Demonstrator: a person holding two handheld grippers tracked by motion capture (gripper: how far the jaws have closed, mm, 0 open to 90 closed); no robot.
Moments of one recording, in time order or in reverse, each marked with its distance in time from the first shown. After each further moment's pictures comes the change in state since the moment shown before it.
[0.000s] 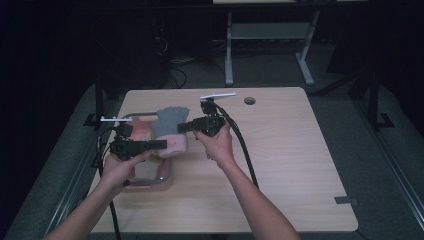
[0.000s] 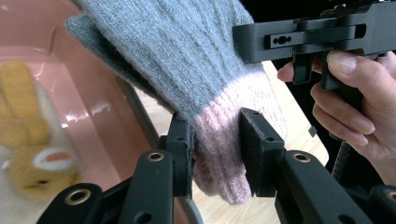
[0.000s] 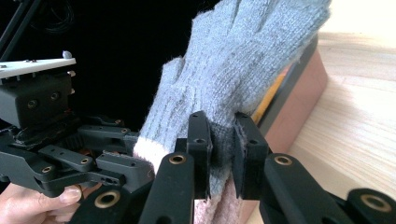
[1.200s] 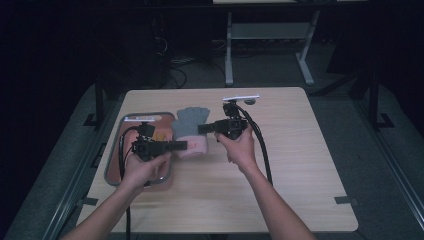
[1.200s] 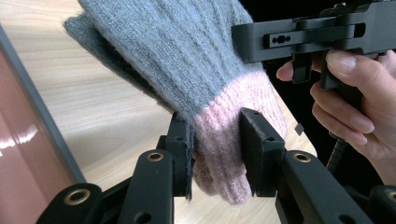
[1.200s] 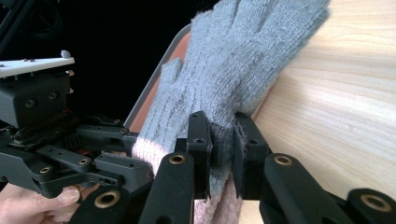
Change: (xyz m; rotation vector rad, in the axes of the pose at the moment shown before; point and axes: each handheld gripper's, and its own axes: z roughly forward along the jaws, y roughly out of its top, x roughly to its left) left arm -0.033 -0.001 0.041 0.009 -0.050 0.034; right arm -0.020 -0.014 -0.052 -0.033 -0.053 0.006
